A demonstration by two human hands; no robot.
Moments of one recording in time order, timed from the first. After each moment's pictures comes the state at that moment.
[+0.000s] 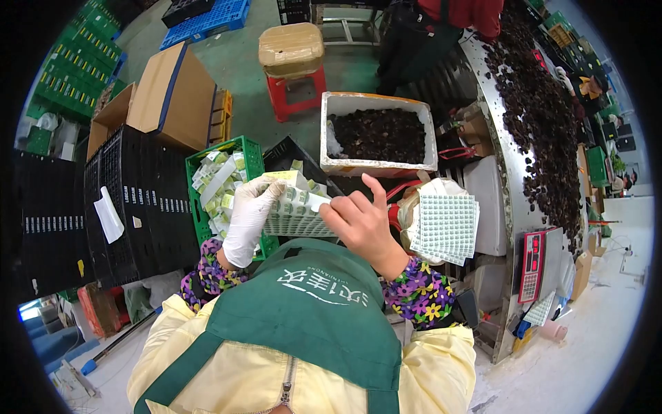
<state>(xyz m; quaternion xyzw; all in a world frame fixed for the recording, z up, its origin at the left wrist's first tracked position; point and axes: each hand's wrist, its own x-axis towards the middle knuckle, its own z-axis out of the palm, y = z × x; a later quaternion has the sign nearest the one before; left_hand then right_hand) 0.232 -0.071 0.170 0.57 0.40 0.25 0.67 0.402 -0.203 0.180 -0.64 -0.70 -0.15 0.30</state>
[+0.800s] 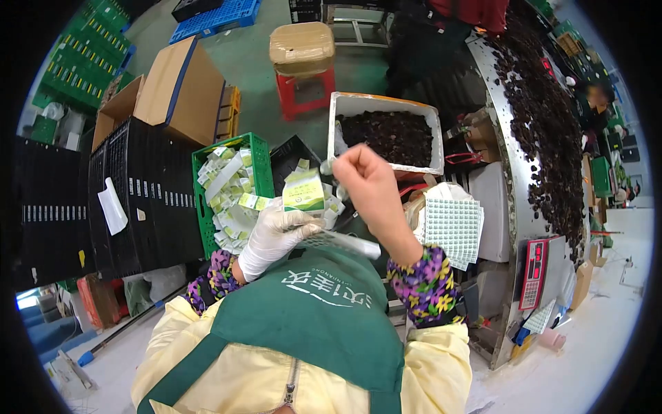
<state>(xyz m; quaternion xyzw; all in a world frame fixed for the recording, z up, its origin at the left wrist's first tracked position) 0.220 -0.093 0.176 0.83 0.17 0.25 0.46 0.409 -0.159 0.208 -0.59 -0.29 0.43 0.62</state>
